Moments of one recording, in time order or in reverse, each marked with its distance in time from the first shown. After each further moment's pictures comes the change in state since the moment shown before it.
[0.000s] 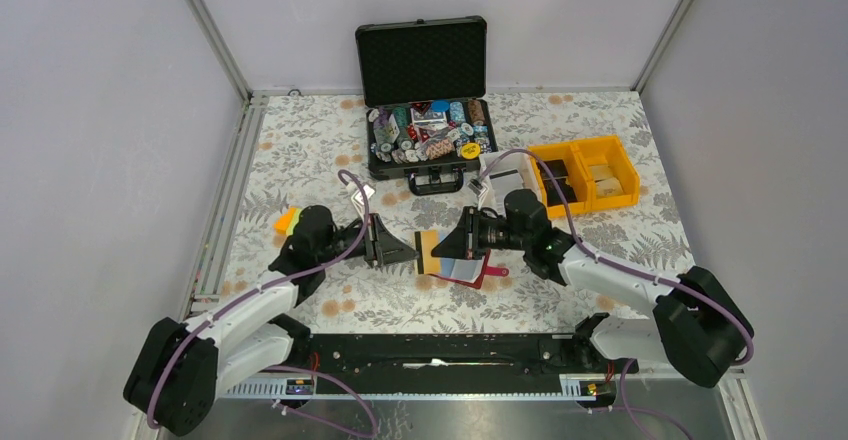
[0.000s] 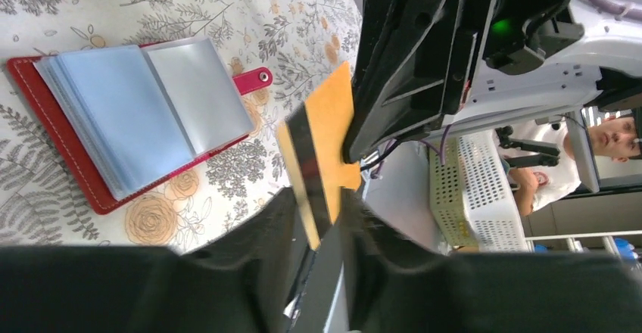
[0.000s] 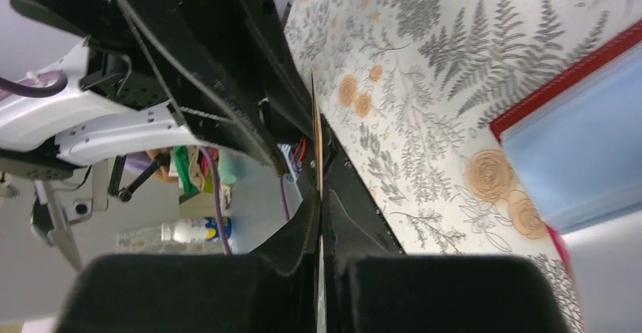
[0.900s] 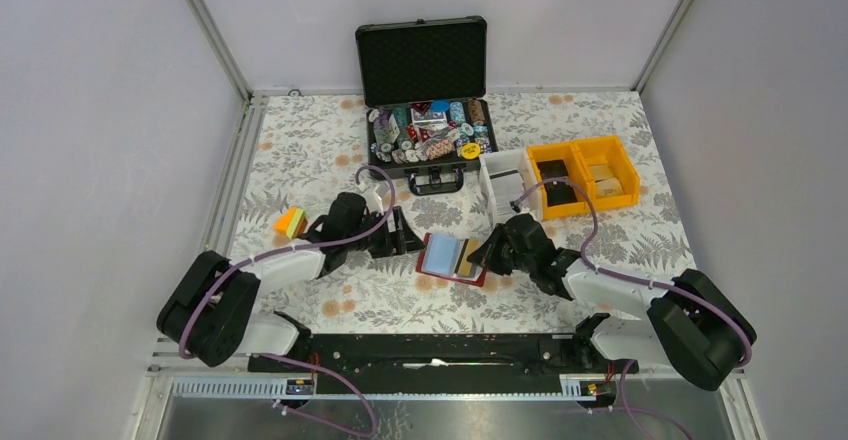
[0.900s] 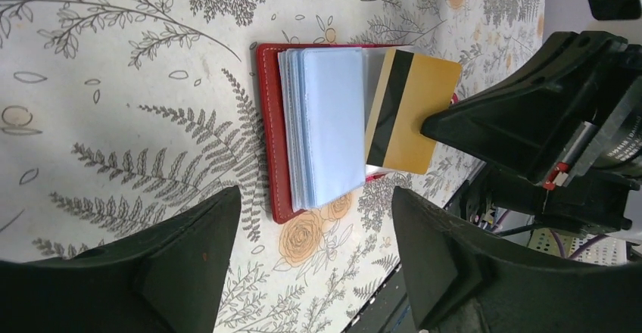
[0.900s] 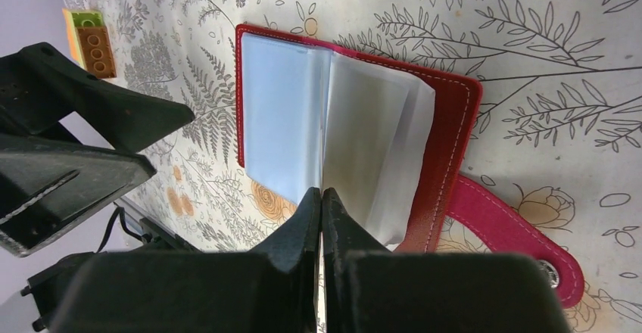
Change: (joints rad) left arm -0.039 0.344 0.143 -0.223 -0.346 0.124; right arm -0.004 -0.025 -0.163 -0.226 0.583 0.149
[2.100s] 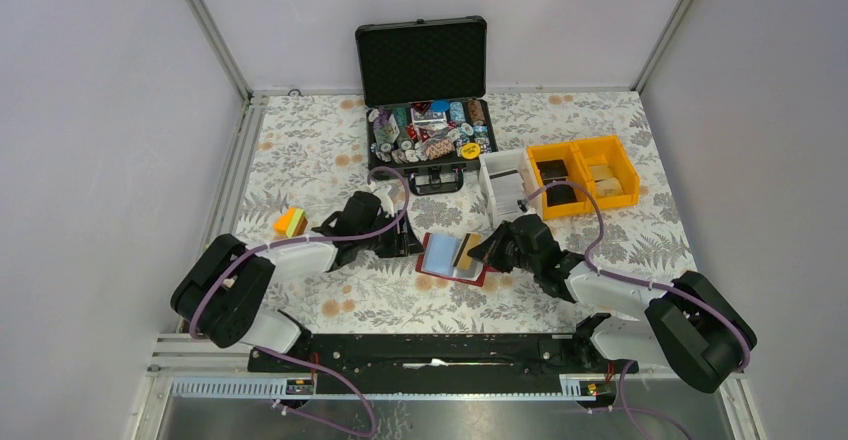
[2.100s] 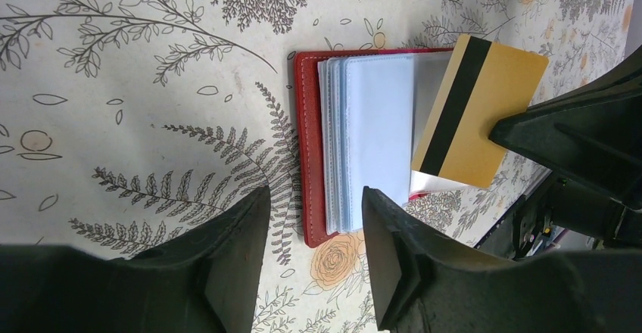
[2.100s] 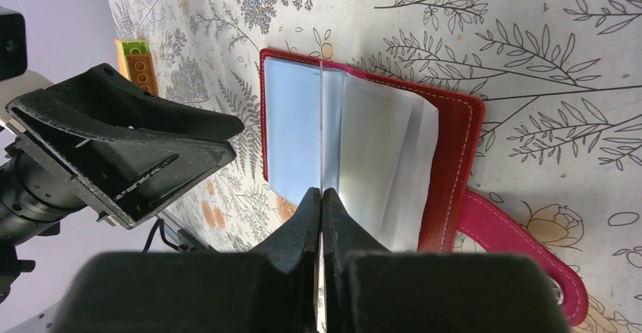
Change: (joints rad) left arm -0.066 0.124 0.079 -0.052 -0.124 0.061; right arm -0.042 -0.008 -0.052 0.123 -0.023 0.066
